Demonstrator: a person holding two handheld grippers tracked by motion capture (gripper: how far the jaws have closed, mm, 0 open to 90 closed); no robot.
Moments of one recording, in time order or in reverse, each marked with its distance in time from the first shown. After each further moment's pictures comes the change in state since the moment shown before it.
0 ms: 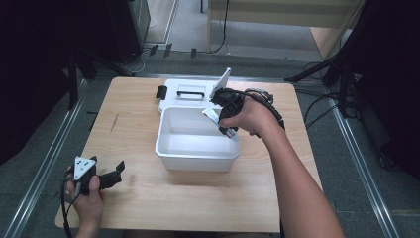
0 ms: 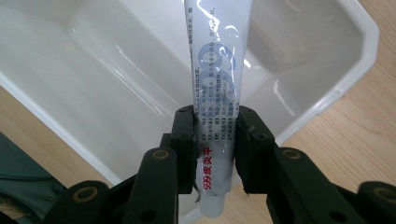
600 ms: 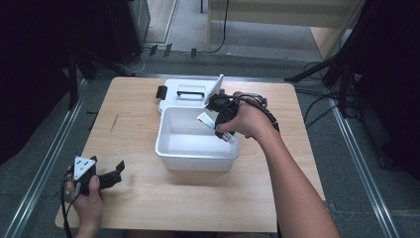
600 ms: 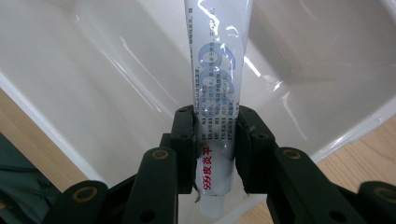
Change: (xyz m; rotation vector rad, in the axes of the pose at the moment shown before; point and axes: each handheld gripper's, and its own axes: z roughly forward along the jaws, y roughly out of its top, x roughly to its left) left arm 0.001 0.000 0.000 0.000 -0.002 -0.001; right arm 0.007 0.002 0.018 0.006 0.009 -0.093
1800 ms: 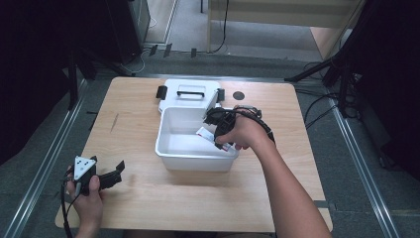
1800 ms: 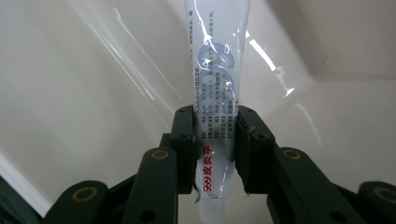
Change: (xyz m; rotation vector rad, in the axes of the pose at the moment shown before) left arm 0.000 0.000 0.000 -0.001 0.002 0.002; right arm 0.004 -0.006 0.044 0.057 0.005 -0.074
